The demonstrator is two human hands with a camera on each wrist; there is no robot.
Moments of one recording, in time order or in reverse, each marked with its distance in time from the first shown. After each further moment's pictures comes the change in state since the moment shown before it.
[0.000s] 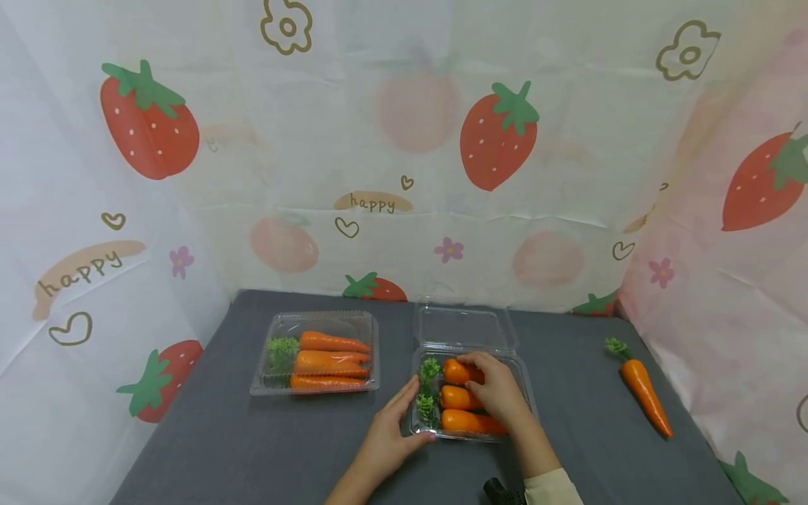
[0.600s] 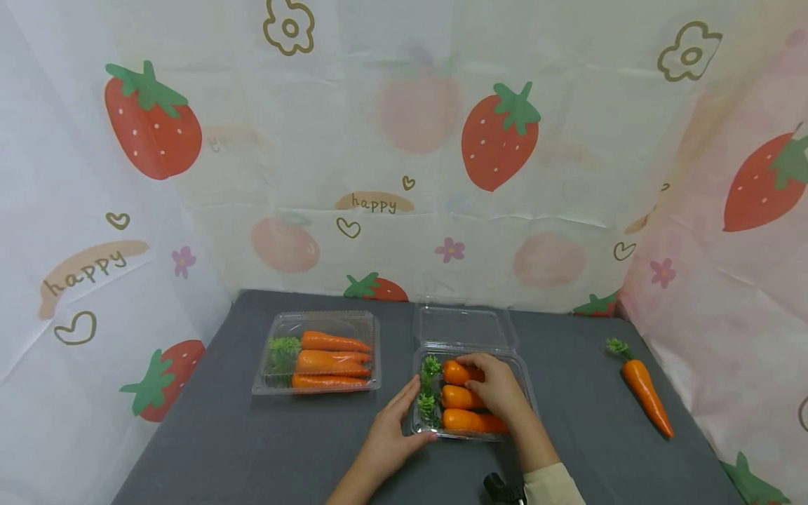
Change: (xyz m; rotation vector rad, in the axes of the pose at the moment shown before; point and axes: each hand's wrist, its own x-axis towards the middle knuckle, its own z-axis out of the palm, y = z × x) left_hand 0.000 0.002 0.000 0.017 0.008 -0.005; right_hand 0.007 0.004 0.002 -0.013 -0.037 0.033
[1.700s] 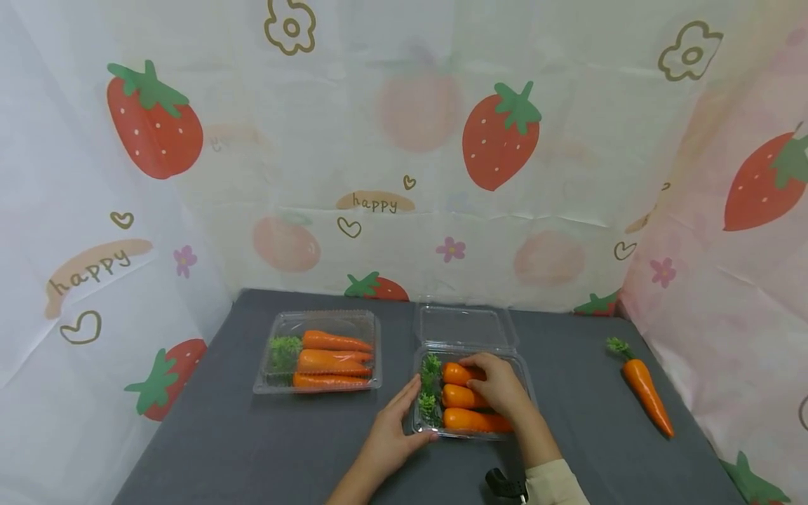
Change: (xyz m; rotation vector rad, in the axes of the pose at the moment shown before) left_hand 0.001 0.000 -0.001 -0.014 -0.006 -0.005; right_hand 0.002 0.002 -0.004 -0.017 -0.044 0.005
